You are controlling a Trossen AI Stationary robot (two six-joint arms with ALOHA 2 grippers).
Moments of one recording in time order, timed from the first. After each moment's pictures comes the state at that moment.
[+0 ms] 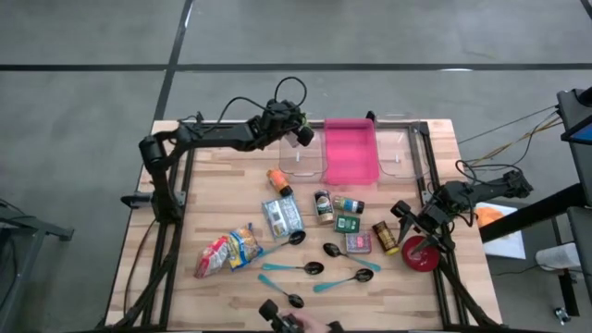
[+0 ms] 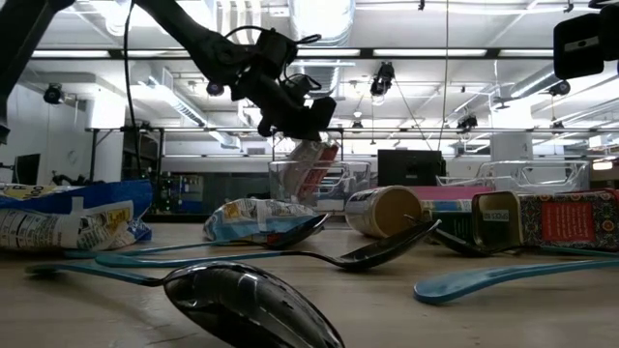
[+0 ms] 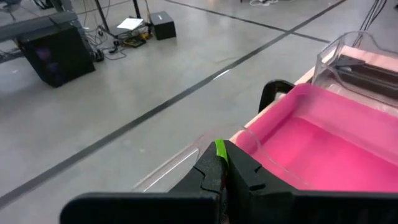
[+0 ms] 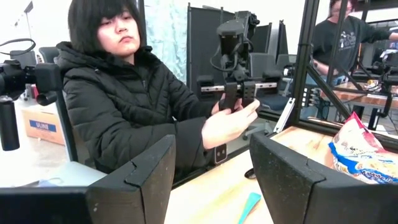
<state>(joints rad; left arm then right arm) 0.49 1.88 1.24 0.23 -0.32 -0.06 0.28 0.02 0.01 0.13 -0.55 0.08</state>
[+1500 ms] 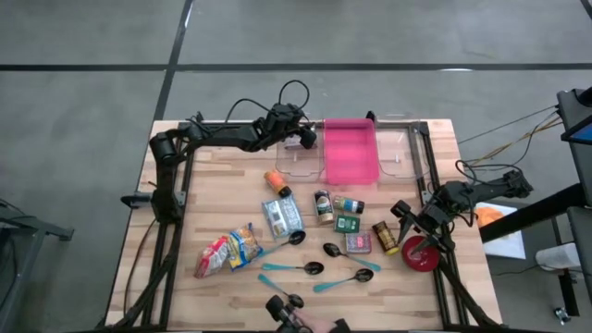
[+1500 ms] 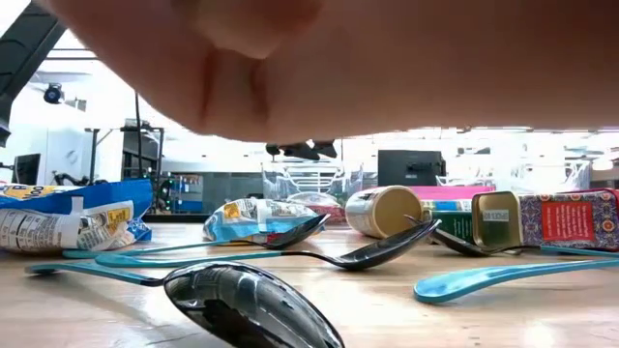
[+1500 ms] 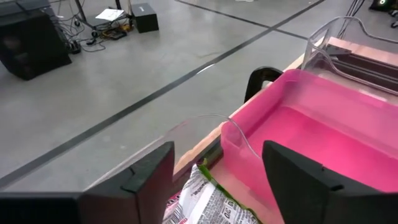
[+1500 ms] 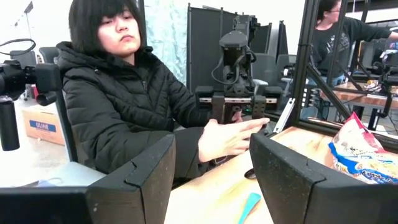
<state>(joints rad) 0.51 1.97 1.24 0.31 -0.22 -0.08 0.28 0.02 0.01 0.13 -0.55 0.08</state>
